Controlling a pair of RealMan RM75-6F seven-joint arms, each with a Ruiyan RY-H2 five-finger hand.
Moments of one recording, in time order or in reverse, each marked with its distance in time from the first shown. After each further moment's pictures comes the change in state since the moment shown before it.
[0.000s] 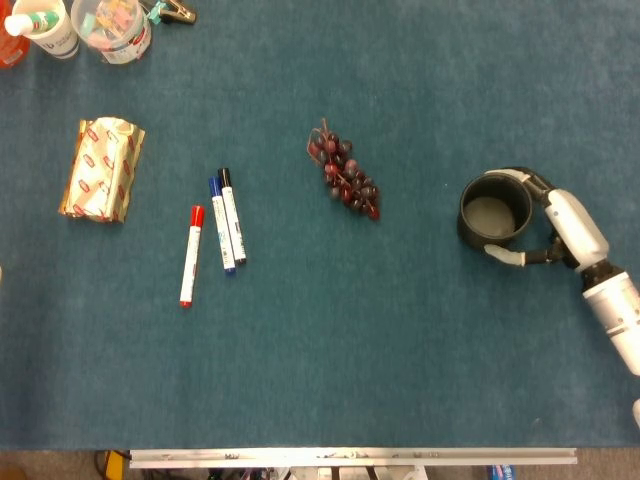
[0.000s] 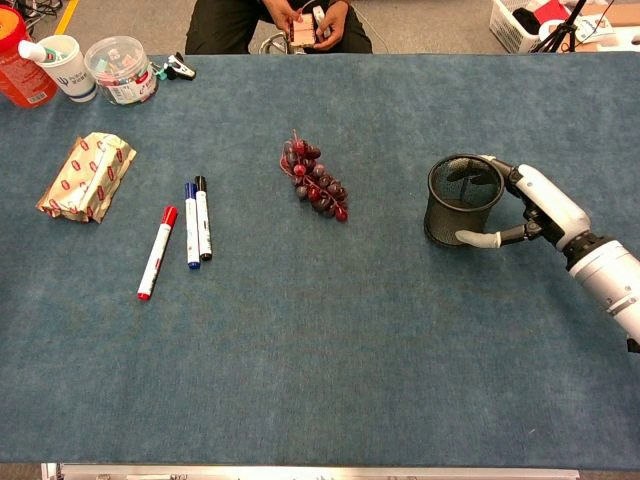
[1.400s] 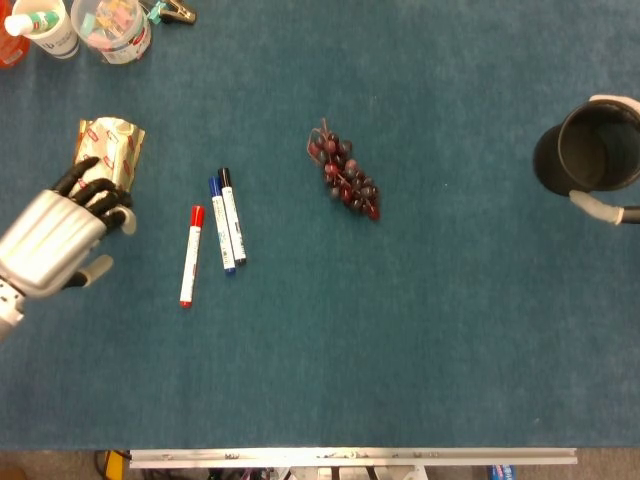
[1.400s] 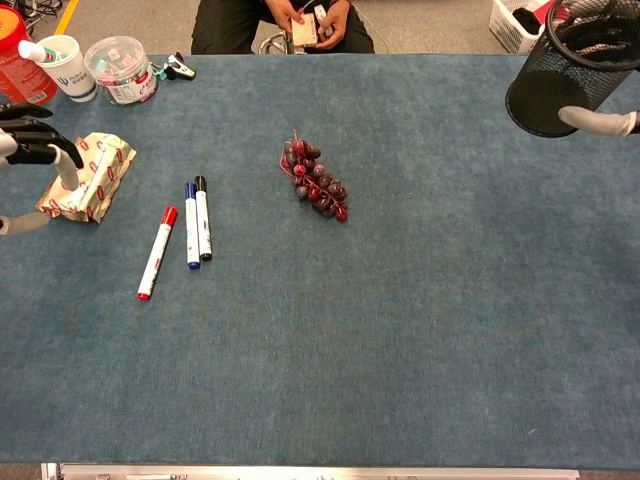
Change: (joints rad) left arm -0.386 -0.005 0.064 0.328 0.319 -0.424 -0.295; right arm -0.031 0.485 0.110 -0.656 0.067 0.146 -0.175
